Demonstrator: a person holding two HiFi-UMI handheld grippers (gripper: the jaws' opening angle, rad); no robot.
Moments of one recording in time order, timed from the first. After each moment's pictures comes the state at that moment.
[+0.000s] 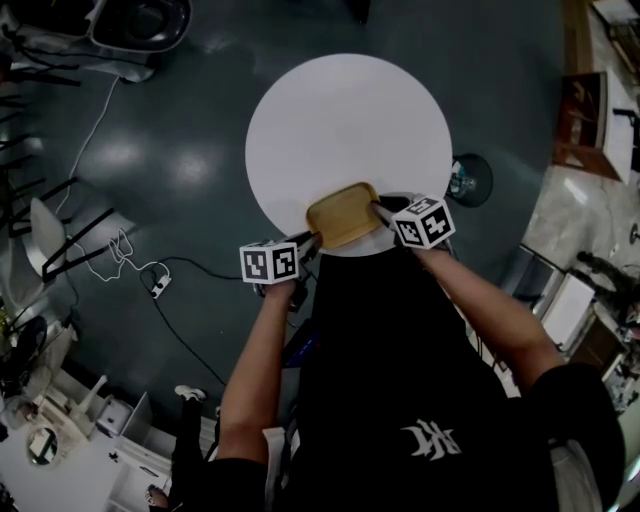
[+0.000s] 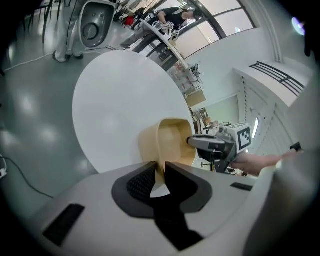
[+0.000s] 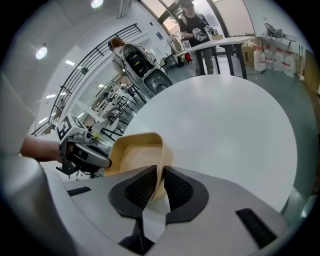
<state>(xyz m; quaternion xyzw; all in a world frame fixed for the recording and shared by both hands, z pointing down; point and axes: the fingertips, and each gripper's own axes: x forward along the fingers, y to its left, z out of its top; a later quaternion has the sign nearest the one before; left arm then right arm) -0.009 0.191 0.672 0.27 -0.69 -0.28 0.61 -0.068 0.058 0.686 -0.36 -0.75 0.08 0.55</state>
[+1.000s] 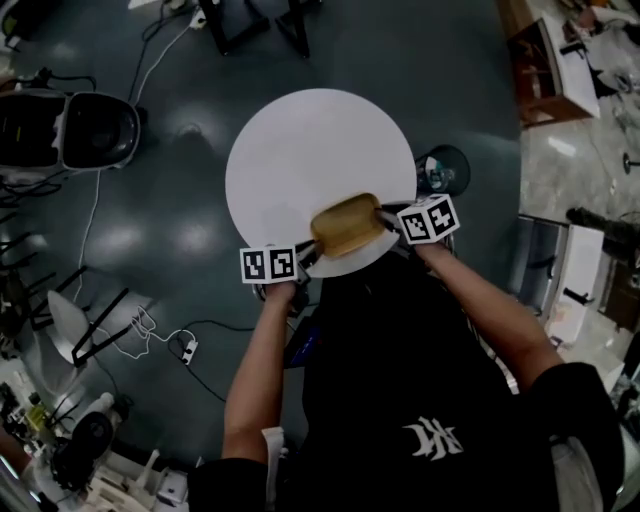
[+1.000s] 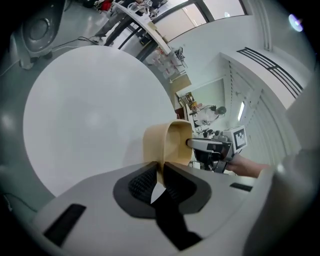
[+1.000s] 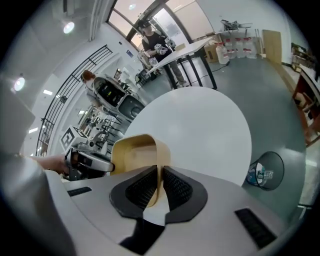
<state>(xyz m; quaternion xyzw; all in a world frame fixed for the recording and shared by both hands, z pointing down) -0.053 0.165 0.644 0.38 -0.63 -0.25 0.63 -0.073 0.016 0.650 -0.23 -0.78 0.20 0.55</state>
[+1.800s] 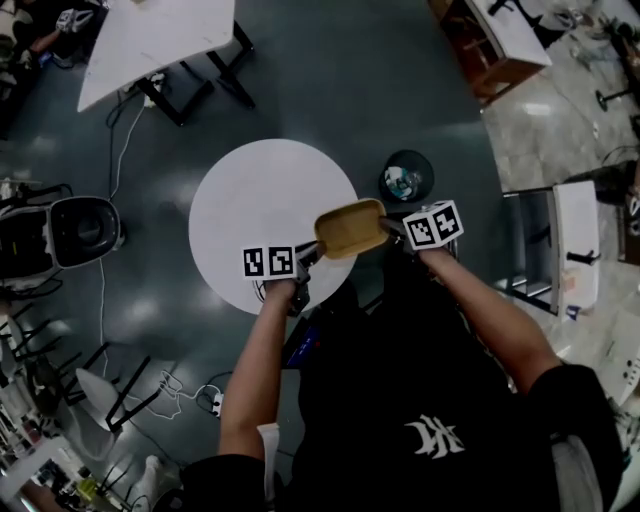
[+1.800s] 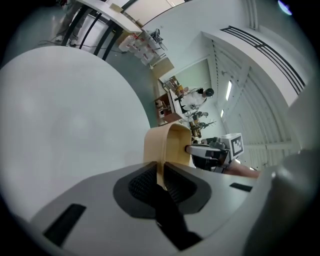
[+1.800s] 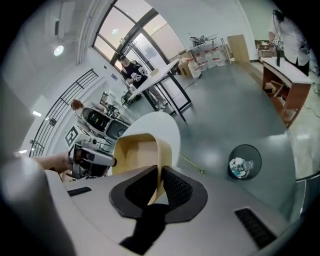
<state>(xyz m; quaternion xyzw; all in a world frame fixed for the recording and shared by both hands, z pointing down) -0.069 0.000 0.613 0.48 -0.59 -0.17 0.63 -0.033 -0.145 0.621 -0.13 -0.82 0.27 0.49</state>
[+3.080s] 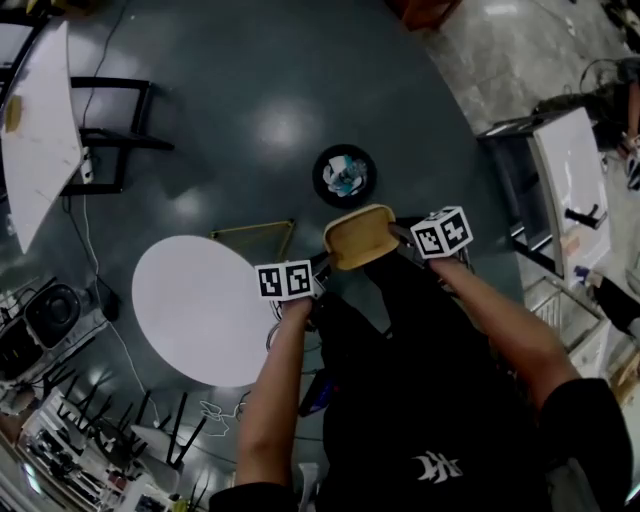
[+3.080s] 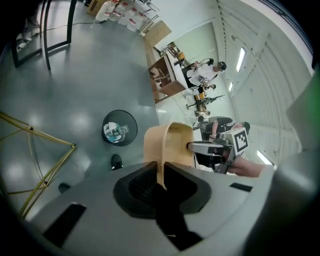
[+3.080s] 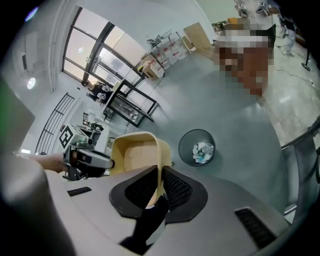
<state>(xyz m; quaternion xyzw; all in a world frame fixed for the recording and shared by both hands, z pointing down) 0.021 -0.283 0.724 0.49 -0.51 -0.05 0.70 0.089 -0.414 0.743 -0.03 -0.77 0.38 0.51</state>
